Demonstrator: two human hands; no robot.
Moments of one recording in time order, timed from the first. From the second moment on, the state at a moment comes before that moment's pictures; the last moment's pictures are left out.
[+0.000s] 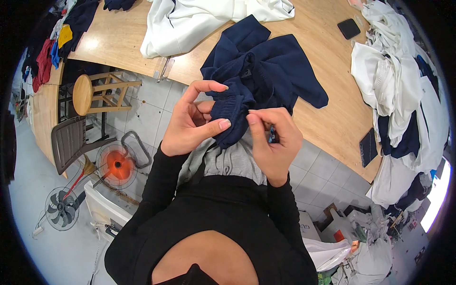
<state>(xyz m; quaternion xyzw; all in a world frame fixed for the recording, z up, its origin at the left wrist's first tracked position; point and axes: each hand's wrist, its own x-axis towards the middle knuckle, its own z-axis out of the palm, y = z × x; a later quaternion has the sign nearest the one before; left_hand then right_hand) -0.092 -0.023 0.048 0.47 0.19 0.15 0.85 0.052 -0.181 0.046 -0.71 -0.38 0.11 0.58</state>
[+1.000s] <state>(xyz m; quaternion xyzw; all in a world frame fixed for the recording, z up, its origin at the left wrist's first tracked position) -0.086 -0.048 0.032 0.75 0.18 0.23 0.59 0.064 -0.177 0.041 -0.69 -0.32 0.20 0.62</state>
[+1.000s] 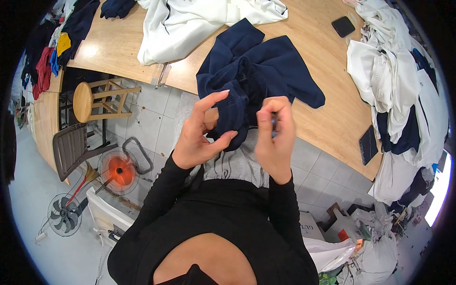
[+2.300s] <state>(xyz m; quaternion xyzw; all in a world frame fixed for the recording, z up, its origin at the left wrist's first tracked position) -0.088 -0.020 0.041 0.18 0.08 0.30 0.93 0.207 -0.313 -0.115 -0.85 -0.02 0.12 0.51</state>
